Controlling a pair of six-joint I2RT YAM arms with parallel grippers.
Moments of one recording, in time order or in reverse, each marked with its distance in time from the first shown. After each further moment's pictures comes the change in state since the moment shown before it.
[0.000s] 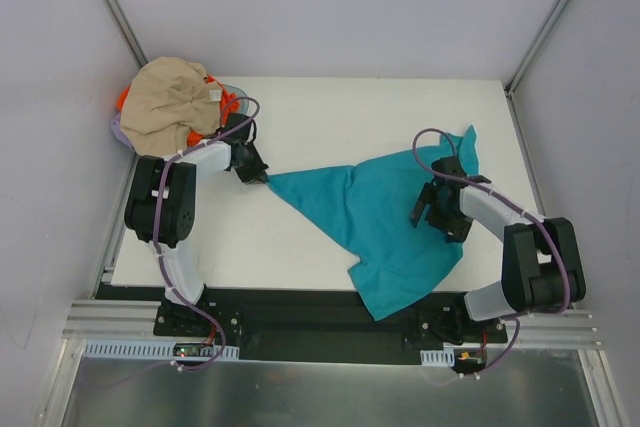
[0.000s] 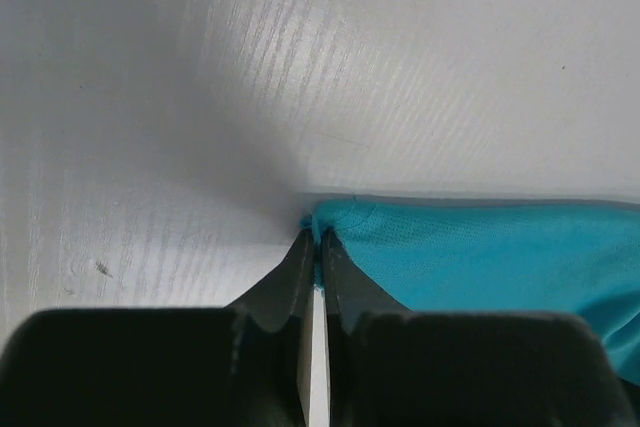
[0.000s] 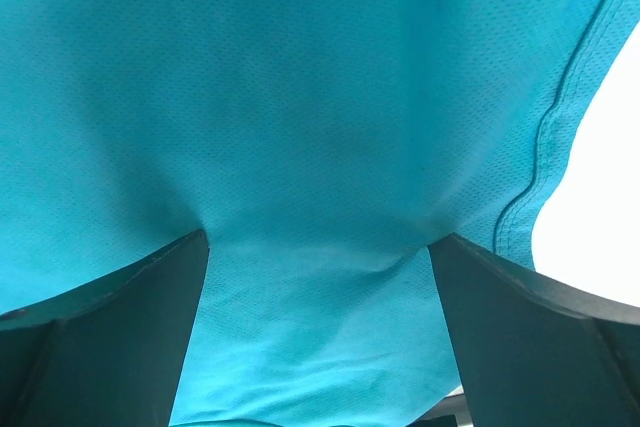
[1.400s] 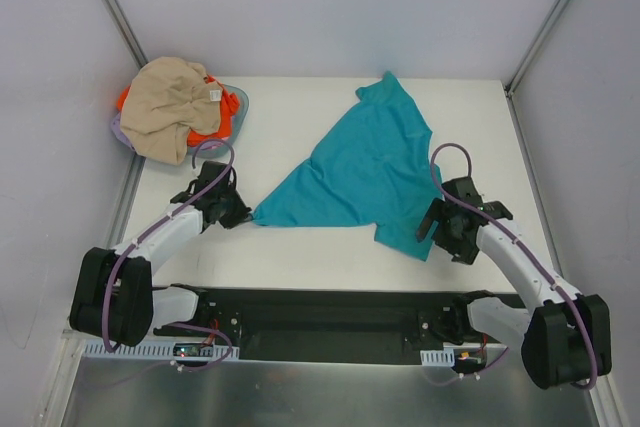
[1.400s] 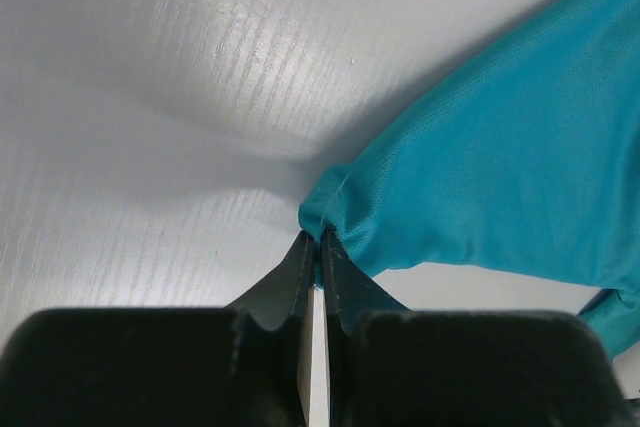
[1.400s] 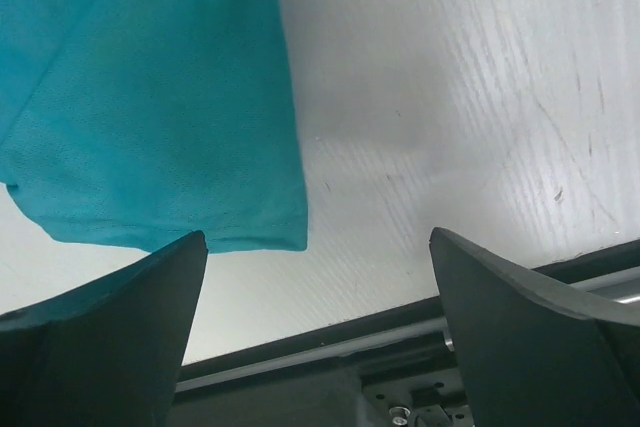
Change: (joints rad) left arm -0.025 -0.632 -0.555 0.021 -0.074 -0.087; right arm 0.046 -0.375 -0.106 -0.203 -0.015 0.095
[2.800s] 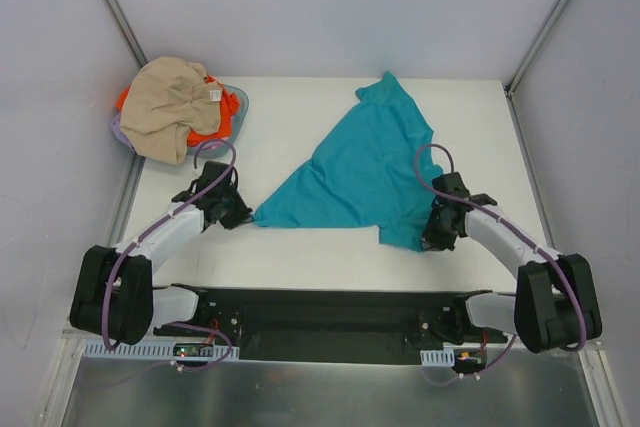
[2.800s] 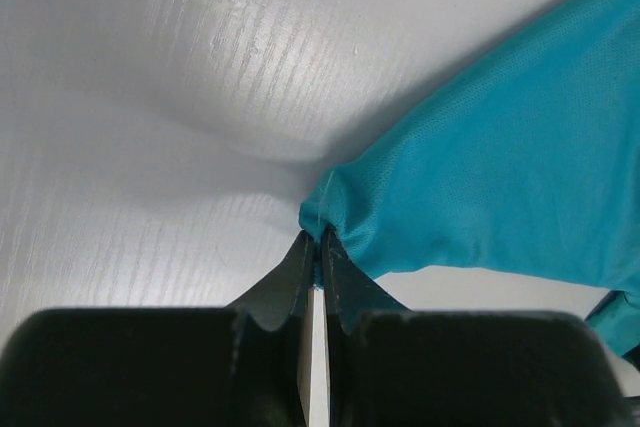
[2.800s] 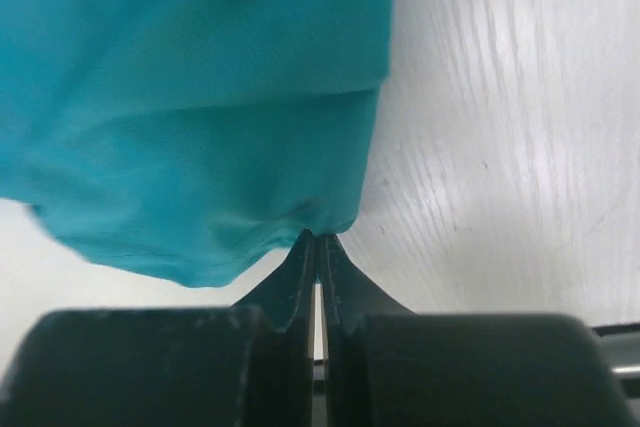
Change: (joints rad) left arm -0.013 0.014 0.002 -0.006 -0.002 0.000; right arm 0.009 0.207 -0.024 0.125 -0.116 -0.034
